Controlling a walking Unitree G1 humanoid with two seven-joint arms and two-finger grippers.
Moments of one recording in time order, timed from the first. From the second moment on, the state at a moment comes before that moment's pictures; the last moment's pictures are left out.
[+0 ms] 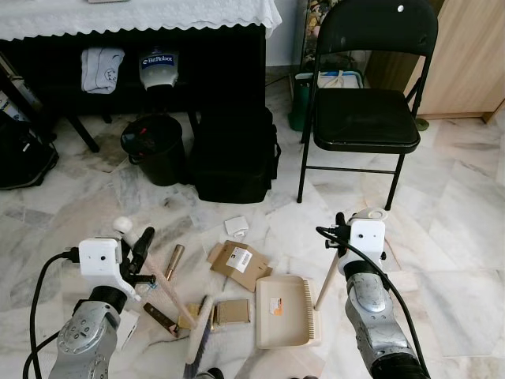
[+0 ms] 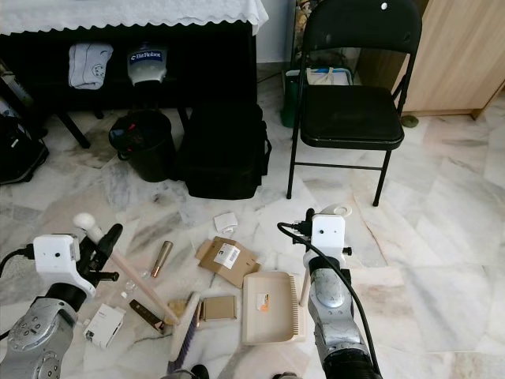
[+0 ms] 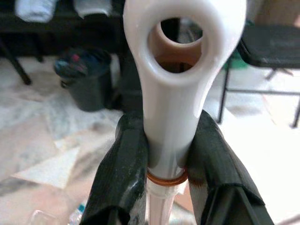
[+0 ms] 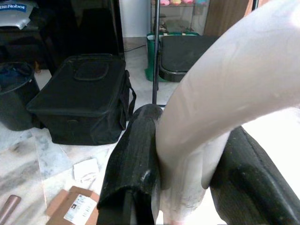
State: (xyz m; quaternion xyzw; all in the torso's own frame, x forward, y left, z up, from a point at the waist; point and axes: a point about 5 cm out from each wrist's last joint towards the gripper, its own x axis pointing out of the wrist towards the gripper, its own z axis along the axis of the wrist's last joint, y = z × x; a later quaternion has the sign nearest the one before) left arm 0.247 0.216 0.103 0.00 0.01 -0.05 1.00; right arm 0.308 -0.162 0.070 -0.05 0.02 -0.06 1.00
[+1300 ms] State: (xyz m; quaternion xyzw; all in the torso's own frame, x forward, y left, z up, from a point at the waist) left arm 0.260 0.220 0.116 -0.20 0.05 -0.06 0.98; right arm 0.309 -0.171 0.071 -0.08 0.01 -0.07 0.99
